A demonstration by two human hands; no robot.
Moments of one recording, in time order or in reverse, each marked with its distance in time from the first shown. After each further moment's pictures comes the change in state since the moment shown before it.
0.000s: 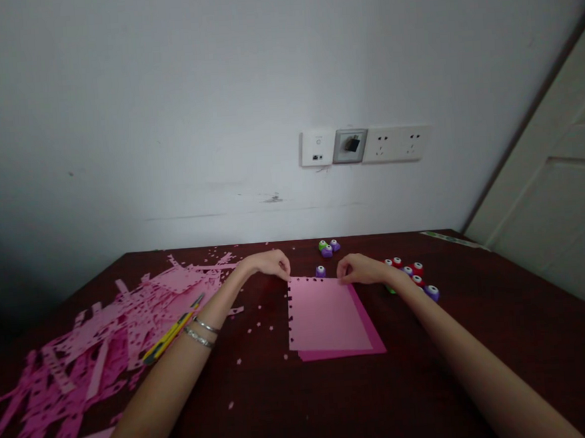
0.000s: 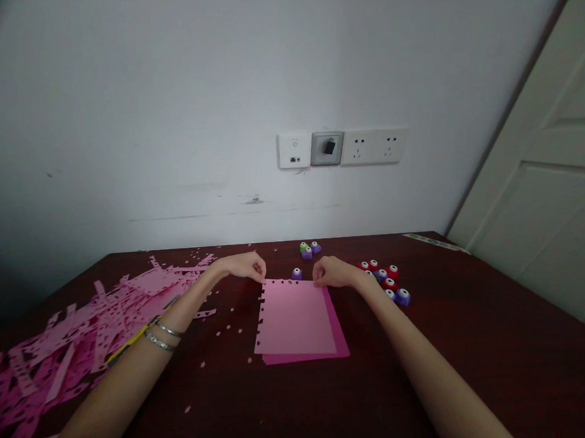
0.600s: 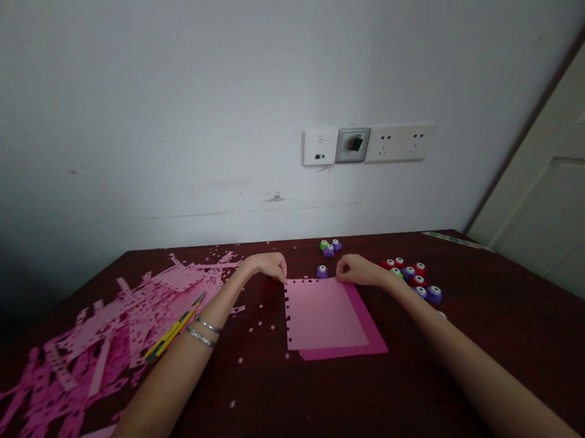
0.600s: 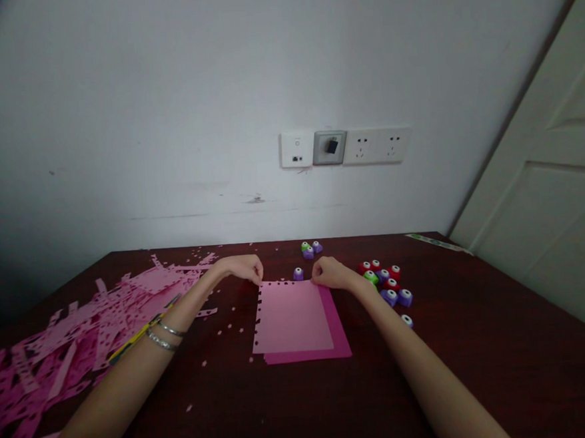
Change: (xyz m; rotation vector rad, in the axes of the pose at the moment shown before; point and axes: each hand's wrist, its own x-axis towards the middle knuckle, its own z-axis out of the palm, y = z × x) left_hand 0.003 -0.008 0.005 -0.001 -0.053 -0.175; right_hand 0.006 -0.007 0.014 -0.039 0.134 0.074
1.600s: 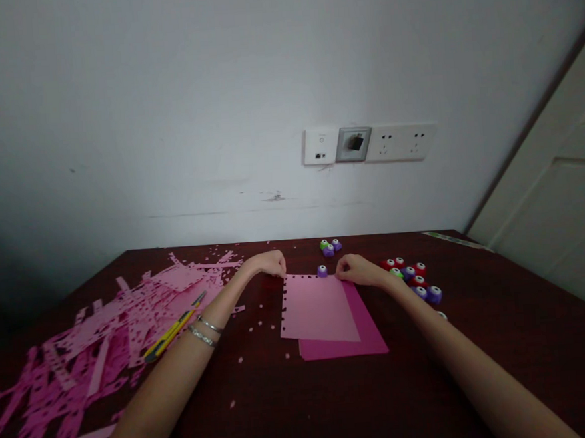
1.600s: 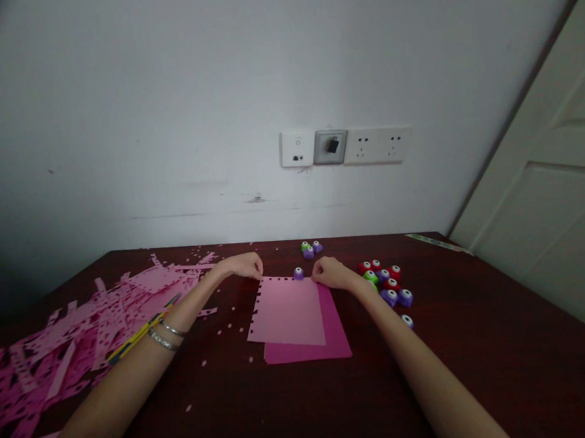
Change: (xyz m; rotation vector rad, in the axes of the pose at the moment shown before) left_hand 0.004 -0.003 0.001 0.063 0.098 -0.071; right_hand 0.001 -0.001 0.001 0.007 0.019 0.042
